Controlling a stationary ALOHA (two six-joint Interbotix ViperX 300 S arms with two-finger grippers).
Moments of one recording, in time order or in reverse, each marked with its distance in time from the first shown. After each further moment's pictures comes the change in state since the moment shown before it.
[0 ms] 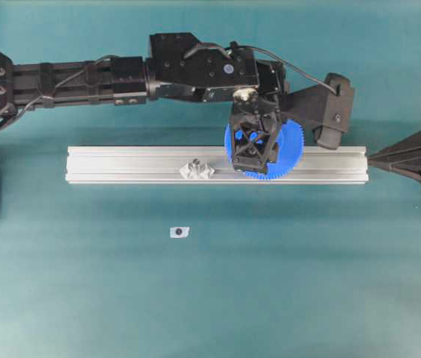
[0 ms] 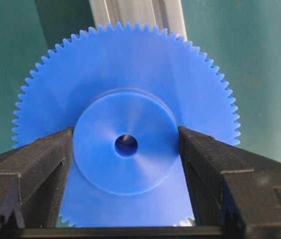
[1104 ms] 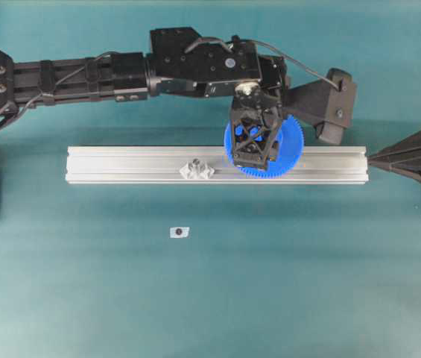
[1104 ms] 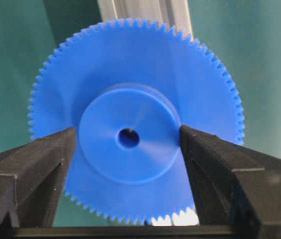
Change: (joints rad) left arm 0.003 0.000 -0.049 0.000 0.071 0.008; right arm 0.002 -0.002 0.000 0.000 0.000 0.000
